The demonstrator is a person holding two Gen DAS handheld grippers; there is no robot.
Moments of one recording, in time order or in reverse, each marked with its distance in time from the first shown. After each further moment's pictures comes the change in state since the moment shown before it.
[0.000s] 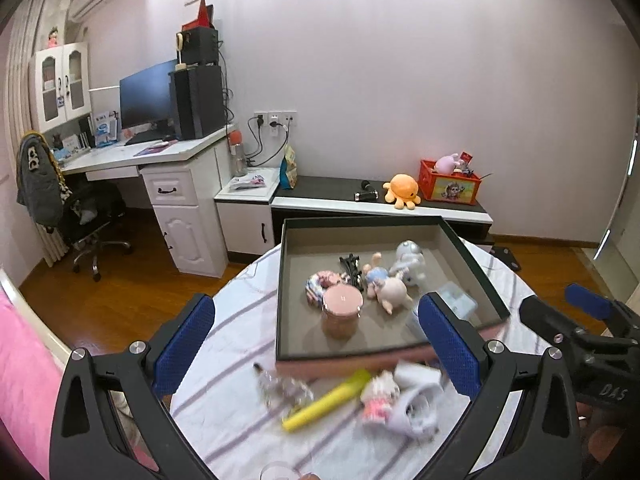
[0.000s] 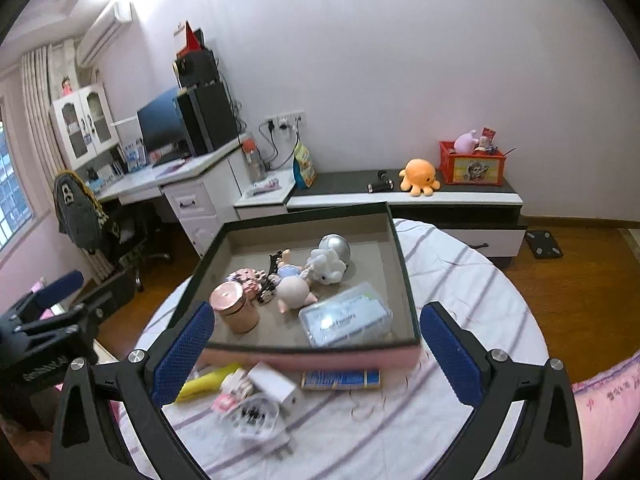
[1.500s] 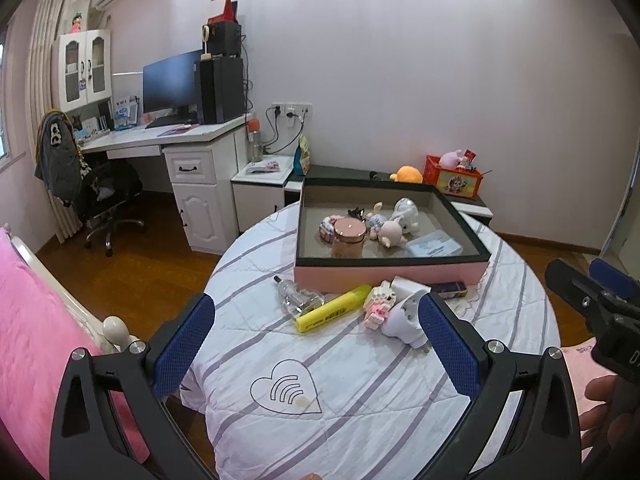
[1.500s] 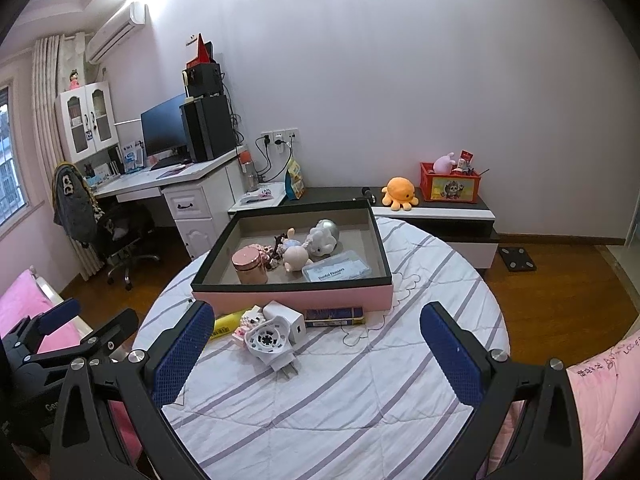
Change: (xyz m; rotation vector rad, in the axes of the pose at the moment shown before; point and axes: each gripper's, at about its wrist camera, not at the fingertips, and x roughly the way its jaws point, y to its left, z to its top) left arm -0.076 0.006 -0.079 -0.047 0.016 0.040; right arm -0.080 0.025 -0.055 -0.057 -0.050 -0.072
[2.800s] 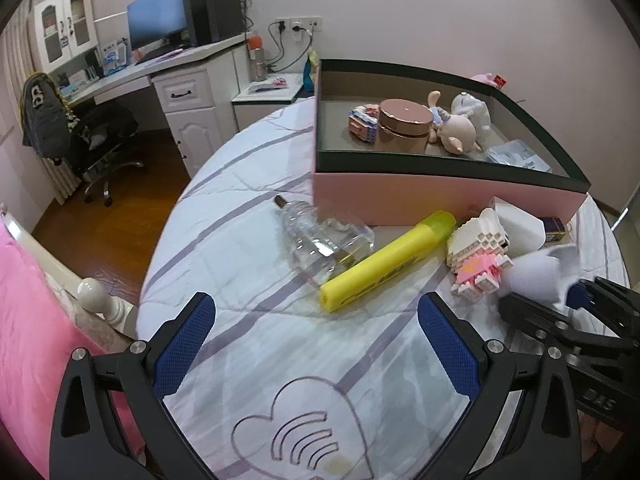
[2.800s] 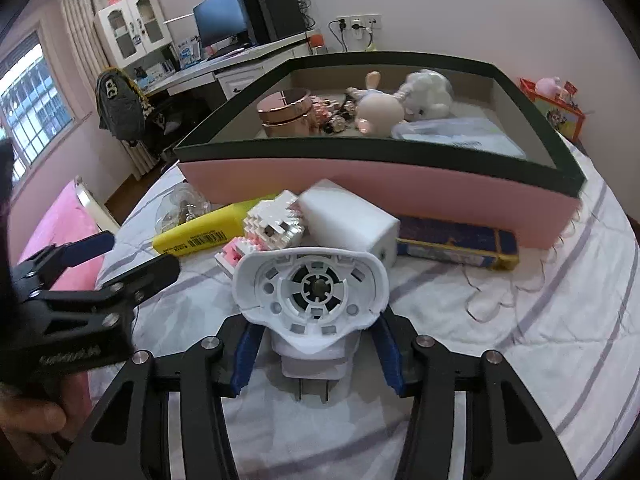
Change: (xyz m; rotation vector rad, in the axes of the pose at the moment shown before) left arm 0.156 0.014 -0.036 0.025 0.283 0.036; right arm 0.168 0.017 -0.065 -0.110 0.379 0.268
